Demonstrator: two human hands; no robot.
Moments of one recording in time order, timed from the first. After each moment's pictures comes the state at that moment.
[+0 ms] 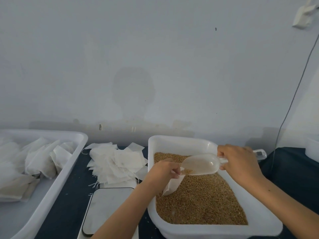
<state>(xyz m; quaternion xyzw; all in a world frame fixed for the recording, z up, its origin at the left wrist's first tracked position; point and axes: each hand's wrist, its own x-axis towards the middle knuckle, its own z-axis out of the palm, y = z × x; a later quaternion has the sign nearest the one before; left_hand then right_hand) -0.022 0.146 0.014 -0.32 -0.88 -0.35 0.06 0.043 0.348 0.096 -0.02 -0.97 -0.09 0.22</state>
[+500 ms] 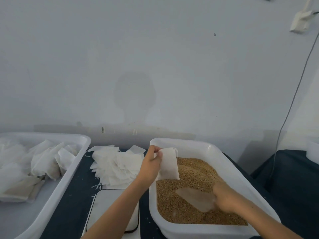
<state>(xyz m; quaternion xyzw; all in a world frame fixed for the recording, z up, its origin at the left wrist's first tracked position) -0.021 0.125 0.023 -0.13 -0.72 -0.68 0.07 0.048 0.336 0.033 -0.06 -0.98 -0.05 -0.16</state>
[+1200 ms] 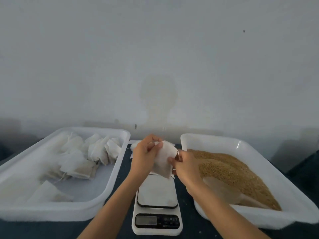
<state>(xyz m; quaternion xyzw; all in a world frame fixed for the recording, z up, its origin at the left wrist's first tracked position) 0.044 0.003 0.041 -0.13 -0.72 -0.65 0.22 0.056 0.132 0.040 0.04 -0.85 0.52 0.12</state>
